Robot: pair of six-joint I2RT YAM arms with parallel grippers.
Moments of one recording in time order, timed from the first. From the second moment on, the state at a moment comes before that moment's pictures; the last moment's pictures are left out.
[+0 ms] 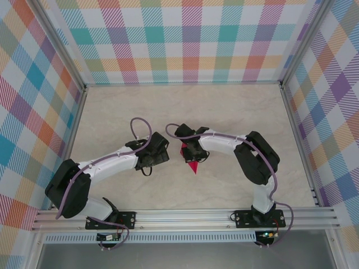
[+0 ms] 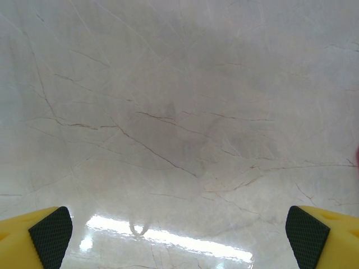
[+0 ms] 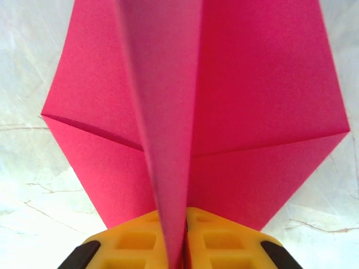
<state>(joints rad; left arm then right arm) -0.71 1.43 0.86 -0.66 -0.29 -1.01 0.82 1.92 1.28 -0.75 0.07 0.58</state>
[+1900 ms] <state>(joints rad) -0.52 1.30 1.05 -0.88 -0.57 -0.87 0.70 1.73 1.75 -0.82 0.28 0.56</state>
